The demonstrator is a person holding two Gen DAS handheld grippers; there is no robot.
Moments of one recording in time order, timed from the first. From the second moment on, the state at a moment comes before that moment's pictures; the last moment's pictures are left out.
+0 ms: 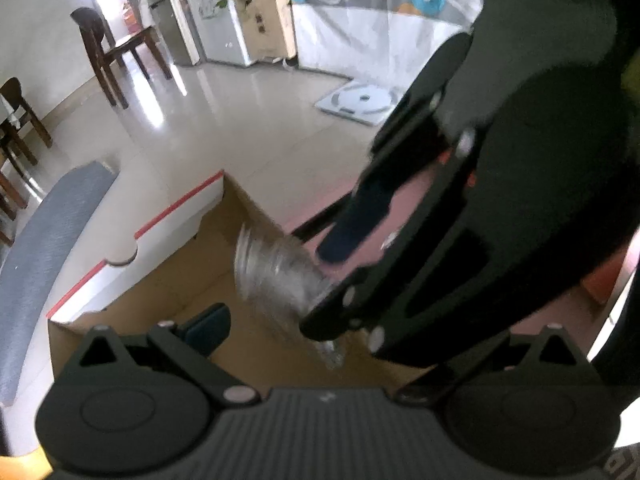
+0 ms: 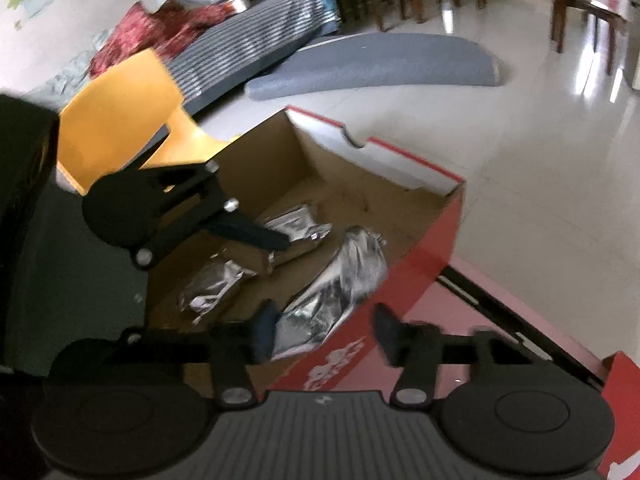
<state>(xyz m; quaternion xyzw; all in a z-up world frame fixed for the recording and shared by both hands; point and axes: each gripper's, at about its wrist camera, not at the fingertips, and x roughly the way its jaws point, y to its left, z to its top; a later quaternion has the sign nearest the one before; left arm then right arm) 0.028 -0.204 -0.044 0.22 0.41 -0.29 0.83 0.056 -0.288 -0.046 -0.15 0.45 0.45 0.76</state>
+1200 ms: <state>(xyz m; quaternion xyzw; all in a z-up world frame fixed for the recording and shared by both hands) -0.001 -0.103 -0.060 0.19 0.53 -0.20 0.80 0.011 -0.201 -0.071 -0.25 0.46 0.49 0.70</state>
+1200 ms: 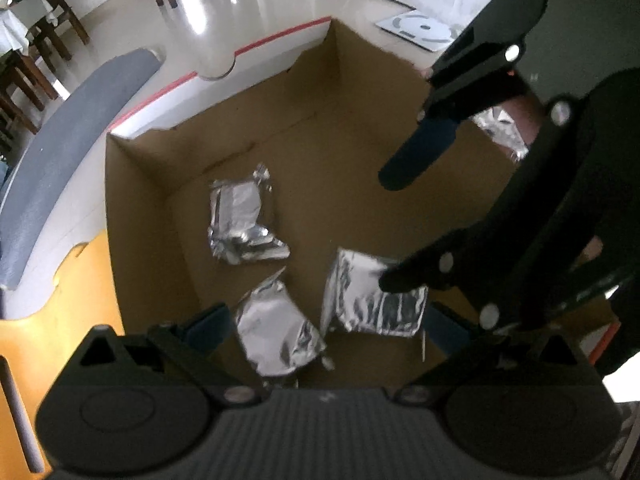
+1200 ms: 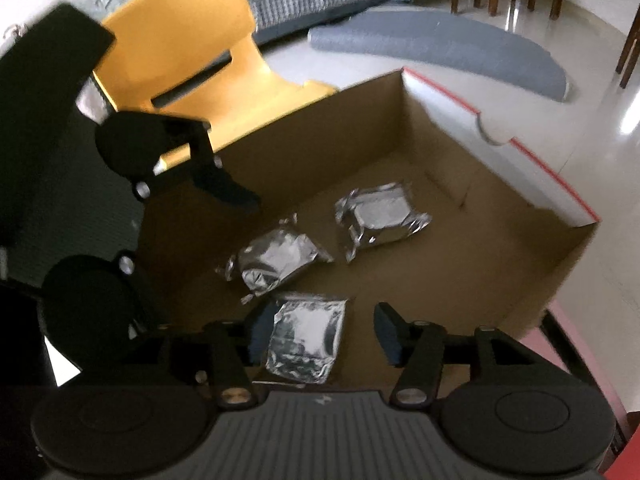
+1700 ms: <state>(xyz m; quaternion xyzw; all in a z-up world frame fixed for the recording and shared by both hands) -0.012 -0.091 -0.078 0.22 0.55 -0.18 0.78 0.010 -0.175 -0.108 -0.26 0.53 0.45 0.67</state>
